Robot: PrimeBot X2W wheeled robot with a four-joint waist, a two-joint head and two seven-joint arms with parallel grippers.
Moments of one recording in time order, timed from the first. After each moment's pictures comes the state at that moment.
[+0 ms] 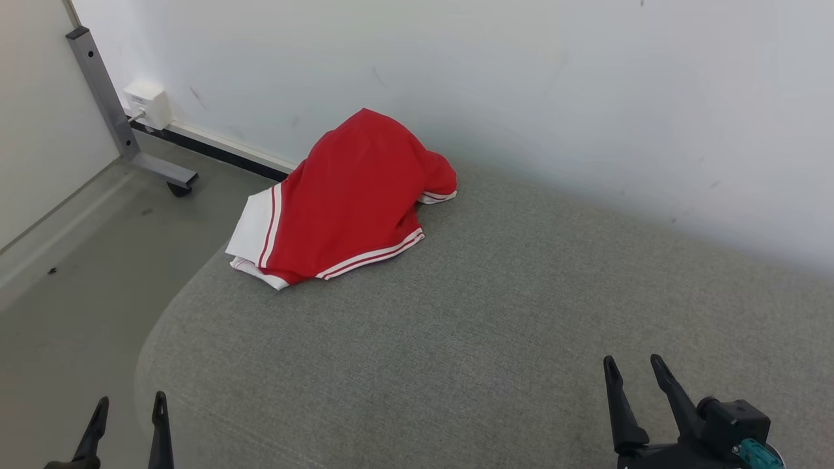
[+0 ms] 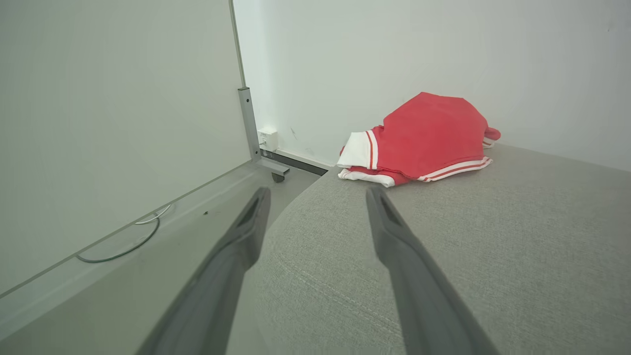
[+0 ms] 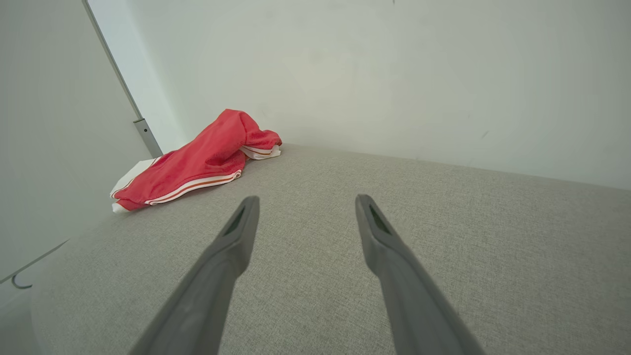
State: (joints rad) left arm 0.07 0.27 0.01 0.12 -0.28 0.00 -0.17; right arm -0.01 -0.05 0.04 0.21 0.22 0.13 -0.14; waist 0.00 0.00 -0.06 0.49
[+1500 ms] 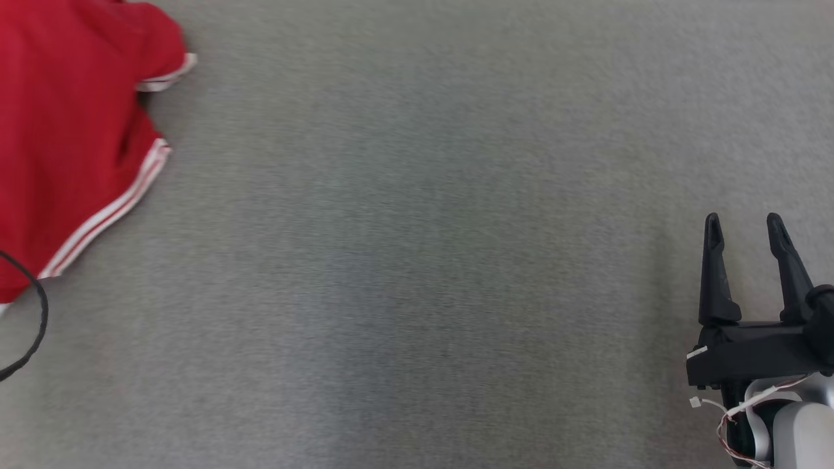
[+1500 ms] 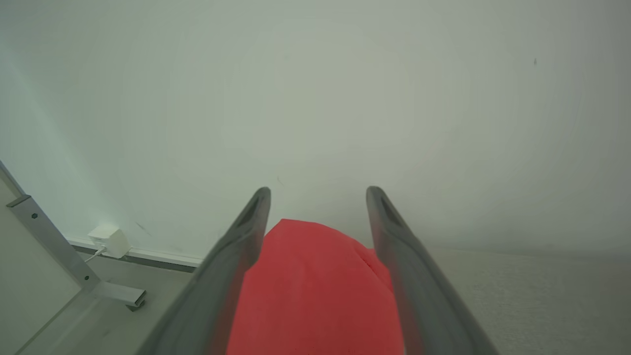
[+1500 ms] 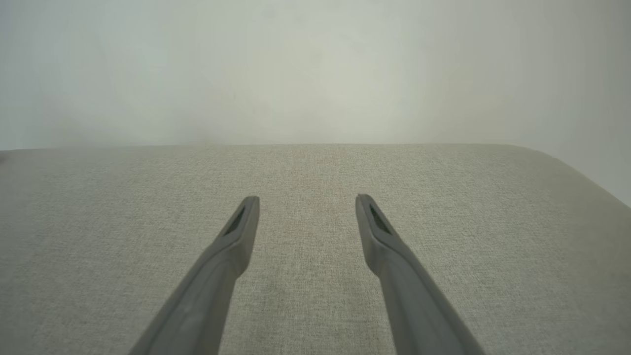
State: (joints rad) left arm -0.90 0.49 0.03 0.52 -0.44 -0.11 -0.03; right arm -0.20 -0.05 -0.16 -0.02 0.05 0.13 -0.07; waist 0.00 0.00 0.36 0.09
